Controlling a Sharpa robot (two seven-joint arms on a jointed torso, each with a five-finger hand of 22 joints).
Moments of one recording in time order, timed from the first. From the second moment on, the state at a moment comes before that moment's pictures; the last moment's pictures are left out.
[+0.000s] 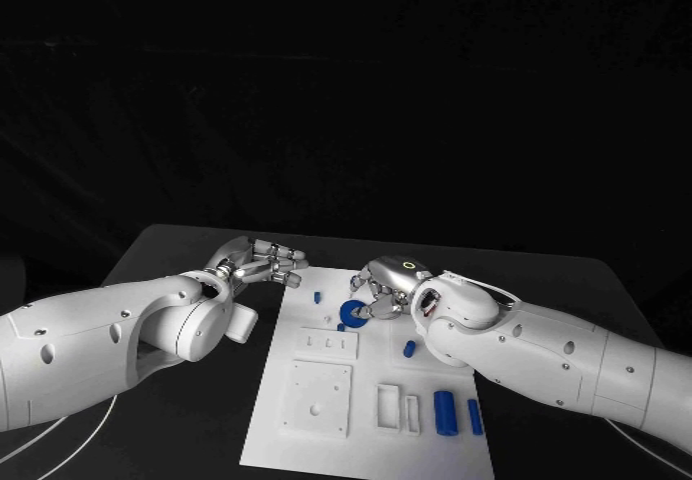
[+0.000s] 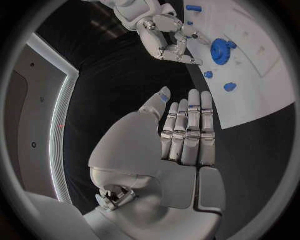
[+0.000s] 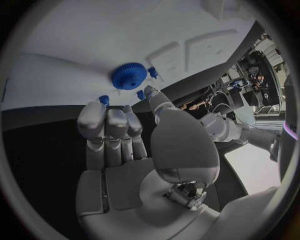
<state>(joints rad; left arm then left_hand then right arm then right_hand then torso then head) 1.46 -0.78 -0.24 1.45 -0.16 -0.41 0.21 1.40 -0.03 0.13 -0.09 0.18 1.08 0.14 0.06 0.07 1.15 0.12 0.06 0.06 1.28 0.06 0.18 0.08 0.07 0.97 0.04 0.43 0.38 1.16 -0.59 0.08 1.33 -1.69 -0.31 -0.19 1.26 -0.15 0.13 -0.03 0.35 1.02 0.11 0.06 0.06 1.30 0.00 1.14 1.20 1.44 -0.08 1.08 0.97 0.08 1.47 -0.10 0.91 1.31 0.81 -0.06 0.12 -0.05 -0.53</state>
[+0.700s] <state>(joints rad) 1.46 -0.78 -0.24 1.45 -0.16 -0.41 0.21 1.40 -0.03 0.12 -0.09 0.18 1.08 0.14 0.06 0.07 1.15 0.12 0.06 0.06 1.28 0.06 0.18 0.08 0.07 0.97 0.04 0.43 0.38 1.15 -0.56 0.07 1.27 -1.68 -0.25 -0.20 1.27 -0.15 0.13 -0.03 0.37 1.02 0.11 0.06 0.06 1.30 0.00 1.14 1.20 1.44 -0.08 1.08 0.97 0.08 1.47 -0.10 0.91 1.31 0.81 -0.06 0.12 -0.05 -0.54</state>
